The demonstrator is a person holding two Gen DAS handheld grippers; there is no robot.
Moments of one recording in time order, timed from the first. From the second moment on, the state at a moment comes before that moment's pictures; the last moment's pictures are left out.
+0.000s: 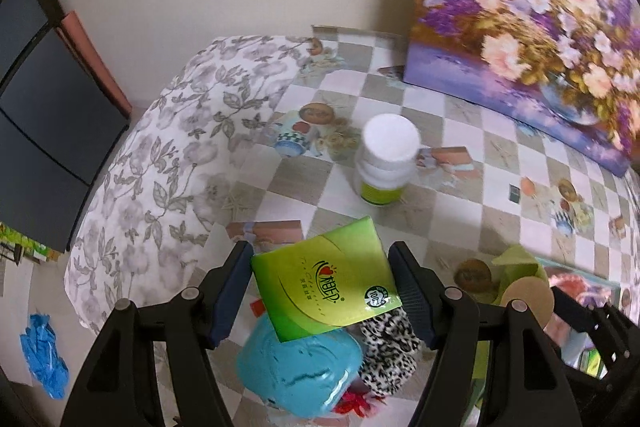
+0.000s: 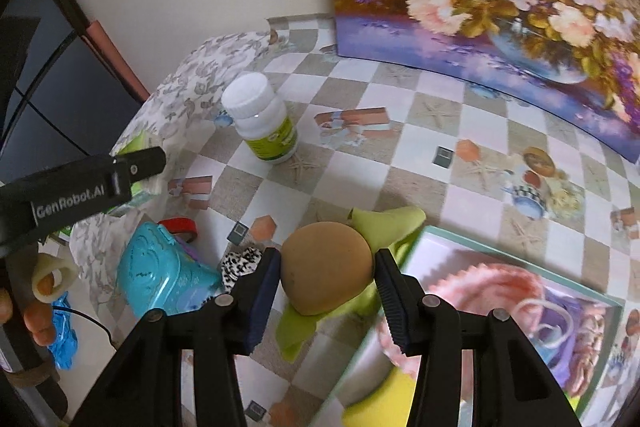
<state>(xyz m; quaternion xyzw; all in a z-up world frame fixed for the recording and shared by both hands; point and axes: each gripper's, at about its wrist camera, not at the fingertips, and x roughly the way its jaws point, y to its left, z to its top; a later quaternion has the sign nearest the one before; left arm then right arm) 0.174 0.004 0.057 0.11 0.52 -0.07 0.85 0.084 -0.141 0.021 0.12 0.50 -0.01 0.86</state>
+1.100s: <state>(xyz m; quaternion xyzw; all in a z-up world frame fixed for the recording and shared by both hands) 0.143 0.045 0.062 0.08 0.52 -0.05 0.85 0.080 -0.102 0.034 0.15 0.50 0.06 0.85</state>
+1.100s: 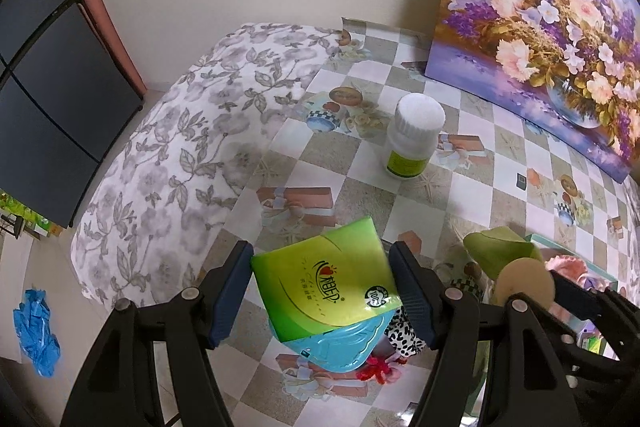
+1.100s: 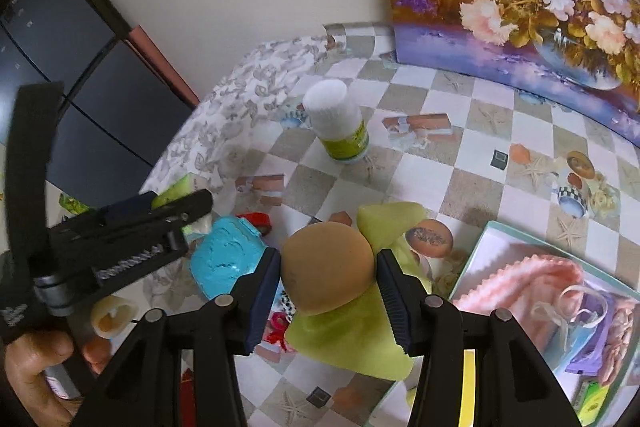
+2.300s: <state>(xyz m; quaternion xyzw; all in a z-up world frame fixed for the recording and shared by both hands) 0.153 0.053 0.043 0.07 0.54 -0.06 0.83 0.103 -0.071 -0.032 0.05 0.58 0.04 0.81</state>
